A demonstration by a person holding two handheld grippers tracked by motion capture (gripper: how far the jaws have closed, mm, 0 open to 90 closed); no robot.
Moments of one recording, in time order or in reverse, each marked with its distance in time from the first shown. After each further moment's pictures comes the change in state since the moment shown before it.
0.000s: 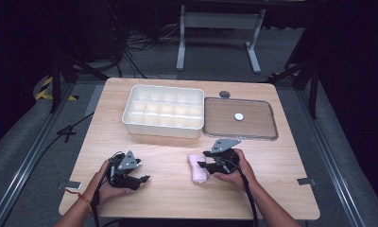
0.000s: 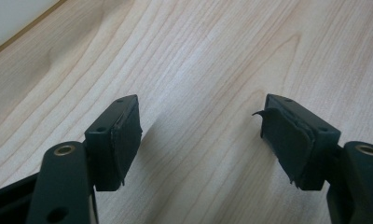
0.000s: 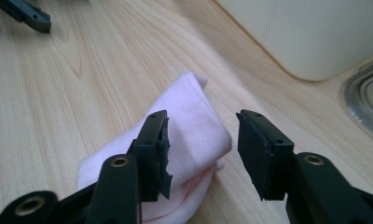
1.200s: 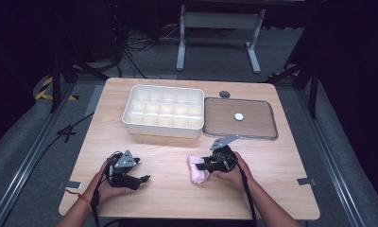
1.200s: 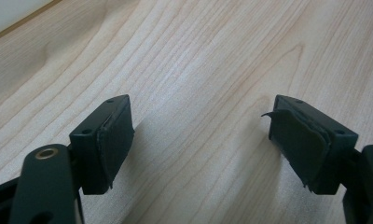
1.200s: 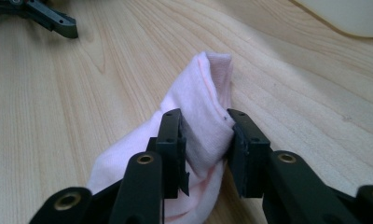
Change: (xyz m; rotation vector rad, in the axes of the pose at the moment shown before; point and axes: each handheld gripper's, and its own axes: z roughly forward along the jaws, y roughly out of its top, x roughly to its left) left arm 0.005 -0.006 0.005 -0.046 -0.031 -0.055; right arm -0.014 -0.009 0.015 0.034 0.179 0.148
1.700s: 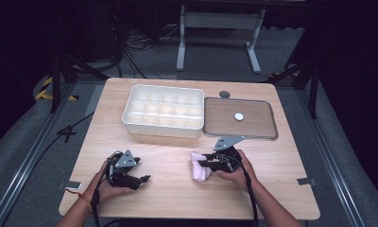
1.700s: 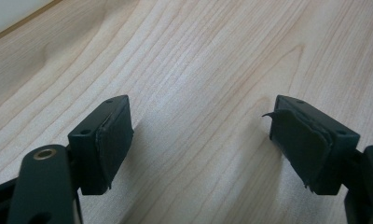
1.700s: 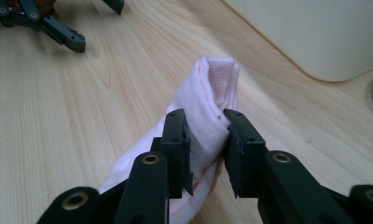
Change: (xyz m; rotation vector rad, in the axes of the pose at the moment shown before) left arm 0.001 0.001 0.001 -0.002 -0.004 0.009; right arm 0.013 0.007 -0.021 -0.068 -0.072 -0.095
